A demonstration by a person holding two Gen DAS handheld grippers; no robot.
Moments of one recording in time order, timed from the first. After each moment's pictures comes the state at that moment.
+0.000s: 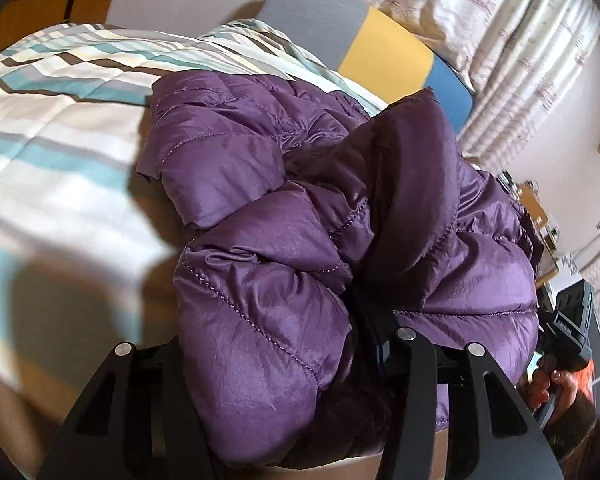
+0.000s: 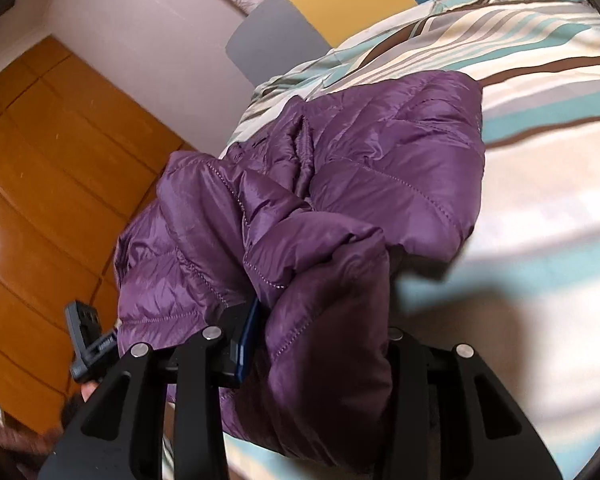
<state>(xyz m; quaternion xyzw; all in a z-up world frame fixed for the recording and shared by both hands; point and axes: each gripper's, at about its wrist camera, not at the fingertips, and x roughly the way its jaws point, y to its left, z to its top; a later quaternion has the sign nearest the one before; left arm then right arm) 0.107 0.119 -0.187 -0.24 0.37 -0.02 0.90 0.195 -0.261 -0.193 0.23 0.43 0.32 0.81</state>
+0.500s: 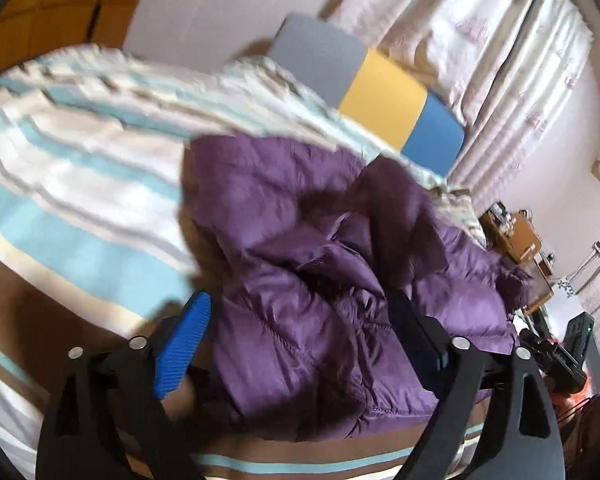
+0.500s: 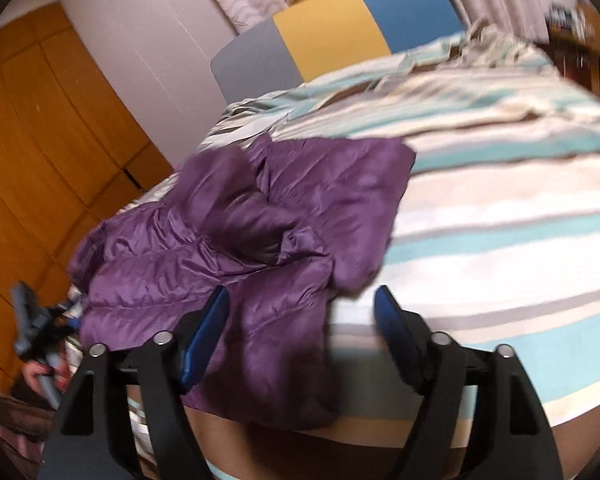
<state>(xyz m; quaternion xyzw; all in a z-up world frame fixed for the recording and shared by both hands) 0.046 0.128 -0.151 -0.25 0.29 0.01 0.92 0.159 -0.300 -0.155 0.14 0.38 0.24 0.88</state>
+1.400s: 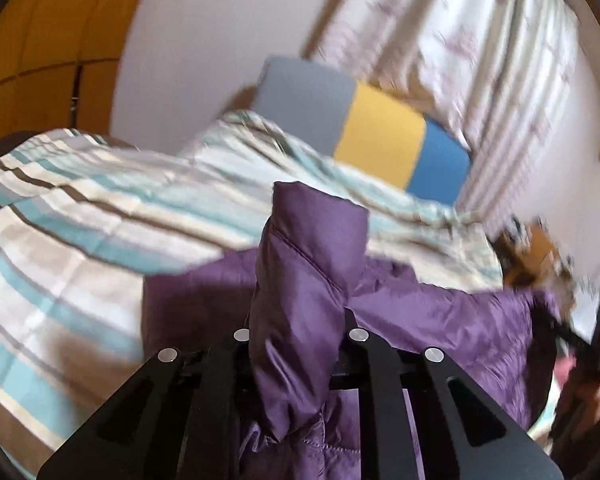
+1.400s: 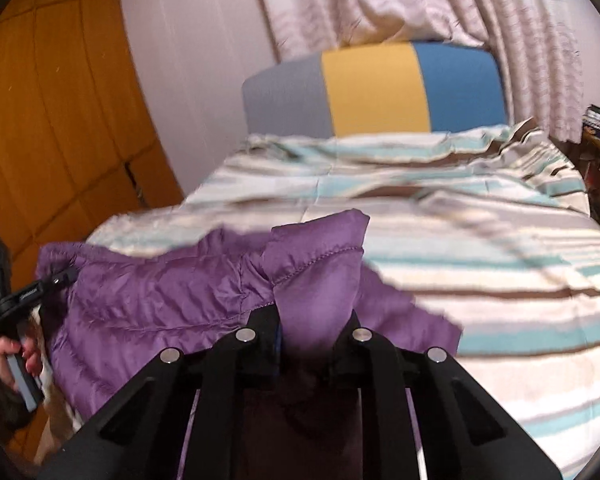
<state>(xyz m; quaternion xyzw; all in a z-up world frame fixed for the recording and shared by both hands) 0.148 0.126 -0.082 -0.21 0.24 0.06 0.95 0.248 -0.213 -0.074 0.05 0.30 0.24 0.92</state>
